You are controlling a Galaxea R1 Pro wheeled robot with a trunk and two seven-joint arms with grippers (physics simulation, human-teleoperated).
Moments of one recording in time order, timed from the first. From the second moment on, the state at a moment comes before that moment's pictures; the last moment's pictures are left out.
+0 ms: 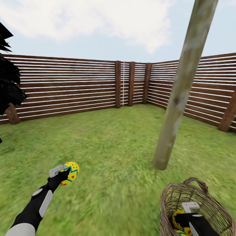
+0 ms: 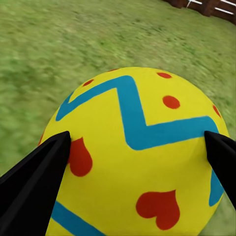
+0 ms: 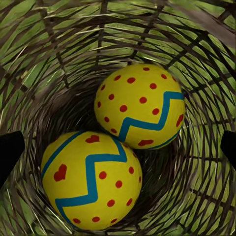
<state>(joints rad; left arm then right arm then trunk) -0.50 0.11 0.28 -0.76 0.22 0.06 -0.19 -0.30 -0.23 0.07 -0.76 -0.07 0.46 -0.03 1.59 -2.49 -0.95</state>
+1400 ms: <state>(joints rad) -0.50 0.11 0.28 -0.76 0.23 0.06 -0.19 -0.30 -0.23 0.07 -0.76 -0.07 0.46 -0.03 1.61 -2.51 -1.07</state>
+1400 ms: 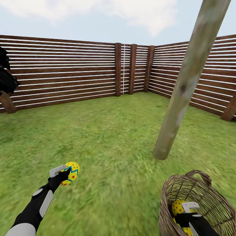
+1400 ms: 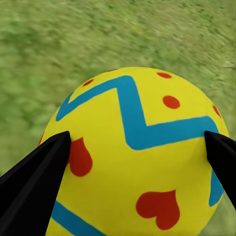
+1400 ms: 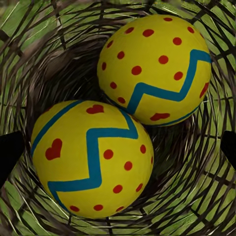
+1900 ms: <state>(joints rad) -0.50 0.11 0.28 -0.75 0.23 0.06 -0.19 -0.30 -0.23 0.07 -0.76 -0.07 0.46 -0.03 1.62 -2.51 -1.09</state>
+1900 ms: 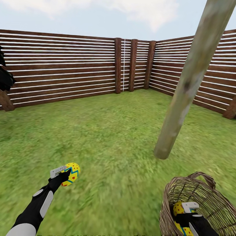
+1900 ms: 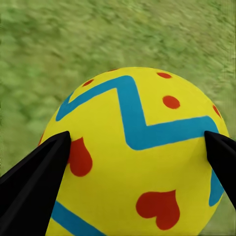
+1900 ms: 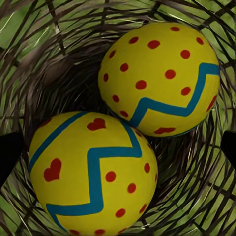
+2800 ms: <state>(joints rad) -0.50 0.09 0.29 -0.76 0.23 0.06 -0.19 -0.30 -0.23 0.07 -0.76 -0.07 0.46 -0.03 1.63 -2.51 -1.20</state>
